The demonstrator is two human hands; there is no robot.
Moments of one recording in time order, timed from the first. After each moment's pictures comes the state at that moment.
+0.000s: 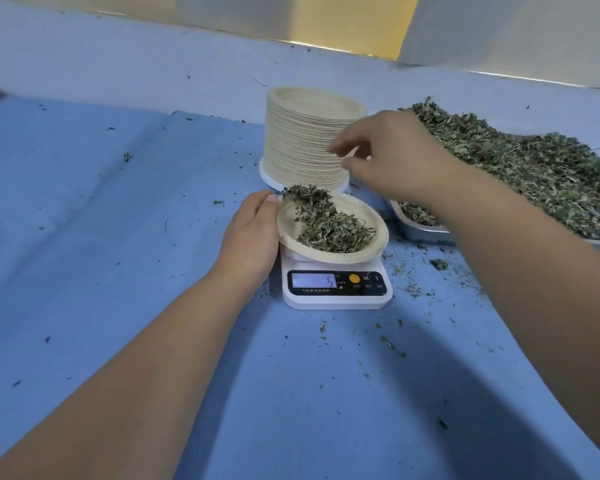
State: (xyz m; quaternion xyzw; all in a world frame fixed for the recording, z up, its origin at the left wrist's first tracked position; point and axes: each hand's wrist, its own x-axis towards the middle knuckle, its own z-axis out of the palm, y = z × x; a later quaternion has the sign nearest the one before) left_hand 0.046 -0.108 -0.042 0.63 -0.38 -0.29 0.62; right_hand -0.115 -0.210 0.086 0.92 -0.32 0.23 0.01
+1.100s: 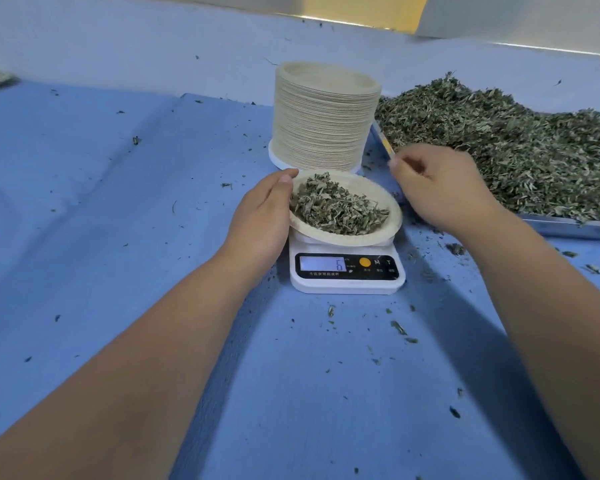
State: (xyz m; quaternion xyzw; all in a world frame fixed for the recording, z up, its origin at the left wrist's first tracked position) left_hand 0.044 -0.104 -0.038 0.63 -0.42 -0.28 0.59; right_hand -0.165 -0.221 0.023 0.84 -0.45 0.28 -0.07
